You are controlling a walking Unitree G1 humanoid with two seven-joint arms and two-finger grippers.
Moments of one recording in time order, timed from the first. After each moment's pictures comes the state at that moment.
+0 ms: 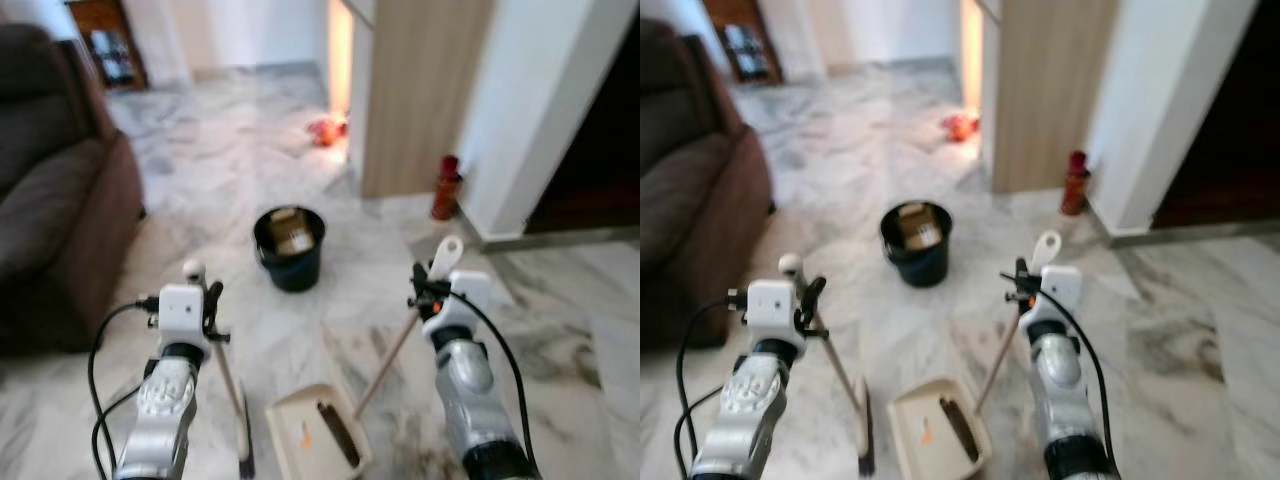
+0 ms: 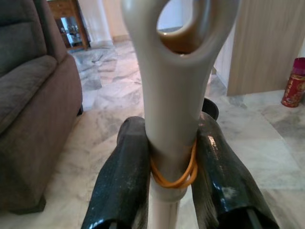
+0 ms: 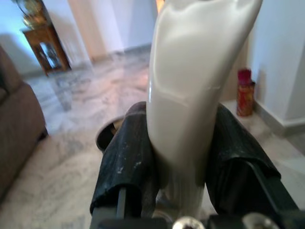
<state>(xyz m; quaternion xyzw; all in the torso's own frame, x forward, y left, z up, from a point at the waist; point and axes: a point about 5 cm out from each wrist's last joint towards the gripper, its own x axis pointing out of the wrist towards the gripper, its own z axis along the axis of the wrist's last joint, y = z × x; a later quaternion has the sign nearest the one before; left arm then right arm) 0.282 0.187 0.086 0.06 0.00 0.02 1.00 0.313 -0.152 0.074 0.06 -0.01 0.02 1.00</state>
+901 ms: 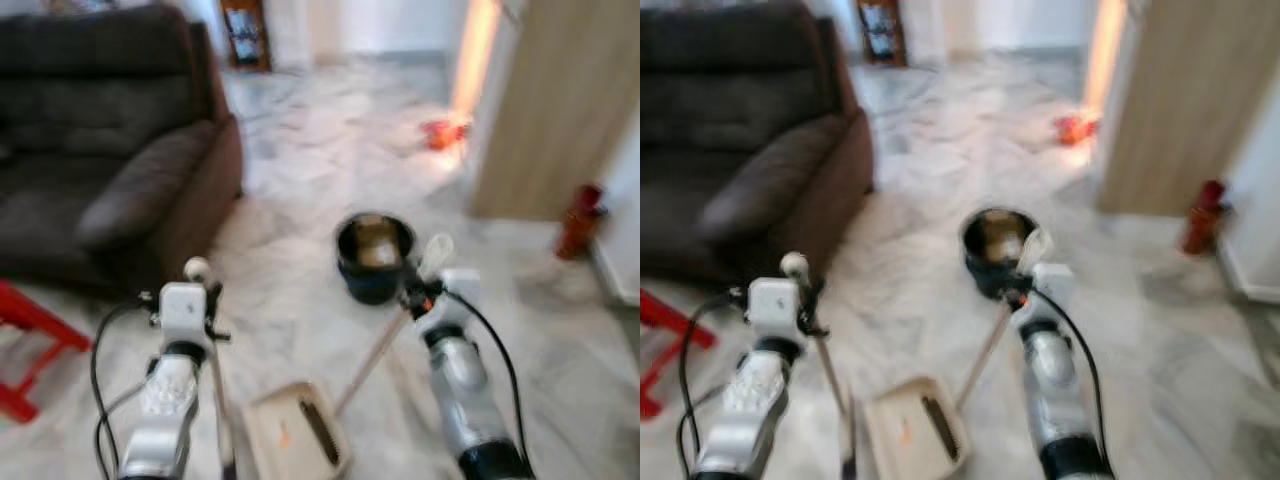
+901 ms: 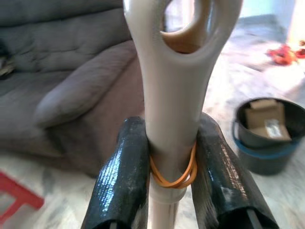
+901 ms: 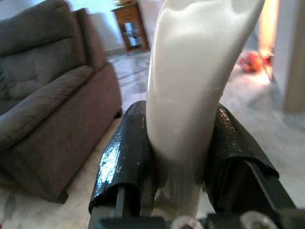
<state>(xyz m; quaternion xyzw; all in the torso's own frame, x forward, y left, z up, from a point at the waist) 0.287 0.179 0.089 0.05 -0.01 0.01 1.00 0.314 -0.155 0.076 0.07 -0.01 0.03 1.00</state>
